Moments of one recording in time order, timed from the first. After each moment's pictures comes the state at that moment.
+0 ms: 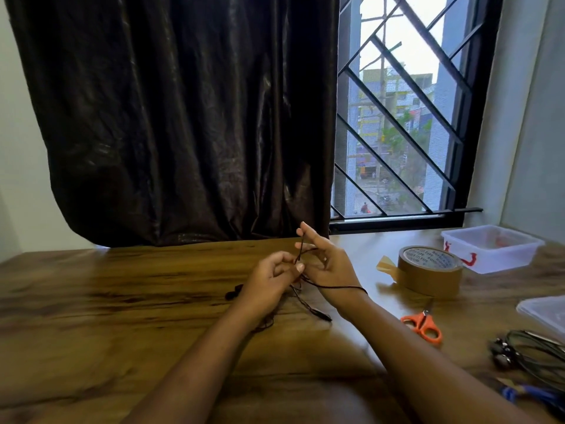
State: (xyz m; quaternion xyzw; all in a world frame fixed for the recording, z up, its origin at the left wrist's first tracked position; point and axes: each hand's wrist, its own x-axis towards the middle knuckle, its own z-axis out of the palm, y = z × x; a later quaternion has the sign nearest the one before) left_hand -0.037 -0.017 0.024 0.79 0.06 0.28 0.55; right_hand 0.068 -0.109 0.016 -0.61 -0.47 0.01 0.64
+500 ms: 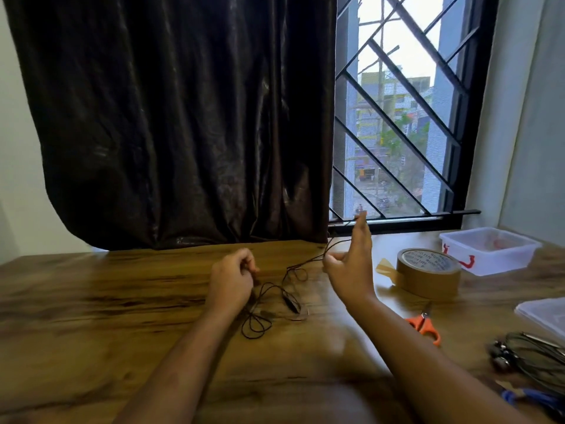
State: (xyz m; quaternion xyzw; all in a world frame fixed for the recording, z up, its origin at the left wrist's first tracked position) left_hand -0.051 0.021 0.023 0.83 0.24 0.40 0.29; right_hand 0.080 -0.120 0.021 -0.67 -0.33 -0.11 0.66
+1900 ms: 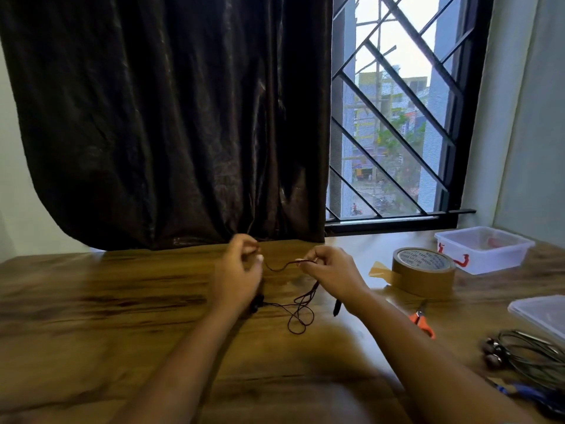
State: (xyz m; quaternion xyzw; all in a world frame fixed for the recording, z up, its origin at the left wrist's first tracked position) left_hand -0.049 0.003 0.035 0.82 0.24 0.44 0.27; right_hand 0.070 -0.125 0.033 -0.75 -0.38 0.02 0.53
